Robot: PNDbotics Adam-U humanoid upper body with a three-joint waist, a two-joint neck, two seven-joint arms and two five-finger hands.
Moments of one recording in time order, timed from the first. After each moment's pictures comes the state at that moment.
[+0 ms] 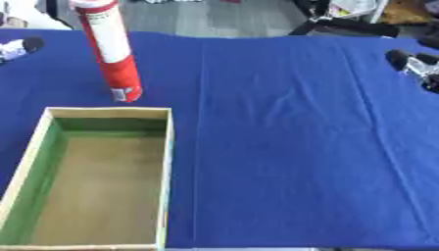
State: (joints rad) left arm -0.76 0.63 -0.15 -1.26 0.17 0.32 -0.07; right arm -0.14 -0.72 -0.04 -1.96 -0.53 0.19 -0.42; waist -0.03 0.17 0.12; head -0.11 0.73
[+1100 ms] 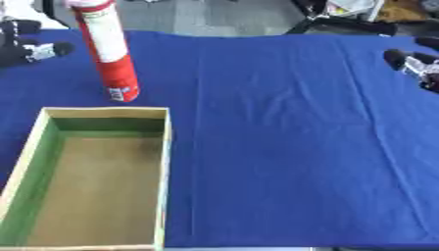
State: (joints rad) left arm -0.87 0.56 -0.17 -1.07 0.12 0.28 -0.21; right arm -0.16 -0.71 -0.03 -1.96 -0.54 0.19 -0.41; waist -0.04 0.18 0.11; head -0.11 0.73
